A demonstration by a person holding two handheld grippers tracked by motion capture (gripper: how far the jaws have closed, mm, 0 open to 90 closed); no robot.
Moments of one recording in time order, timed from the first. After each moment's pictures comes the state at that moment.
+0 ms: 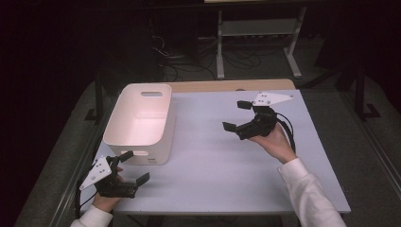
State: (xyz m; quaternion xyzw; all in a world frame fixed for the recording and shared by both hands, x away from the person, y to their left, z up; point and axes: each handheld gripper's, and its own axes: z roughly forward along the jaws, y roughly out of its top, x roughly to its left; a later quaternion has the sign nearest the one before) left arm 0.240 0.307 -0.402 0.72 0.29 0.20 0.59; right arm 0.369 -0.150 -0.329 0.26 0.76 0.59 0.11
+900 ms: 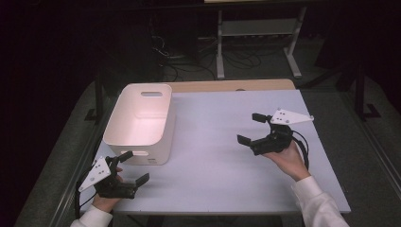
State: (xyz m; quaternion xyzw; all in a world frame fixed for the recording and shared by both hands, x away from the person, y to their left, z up) left arm 0.238 0.308 -0.401 0.73 0.29 0.21 0.59; right arm 0.330 -0.185 -0.356 0.28 0.74 0.60 0.14
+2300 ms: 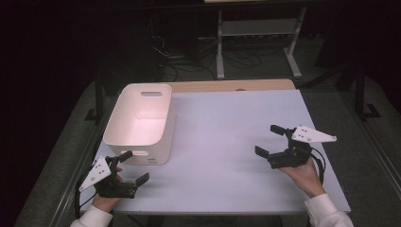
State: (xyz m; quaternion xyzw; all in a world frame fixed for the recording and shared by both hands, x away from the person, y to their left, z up) left arm 0.239 0.308 -0.402 0.72 0.29 0.21 0.59; right arm 0.298 -0.229 -0.386 0.31 0.71 0.61 0.17
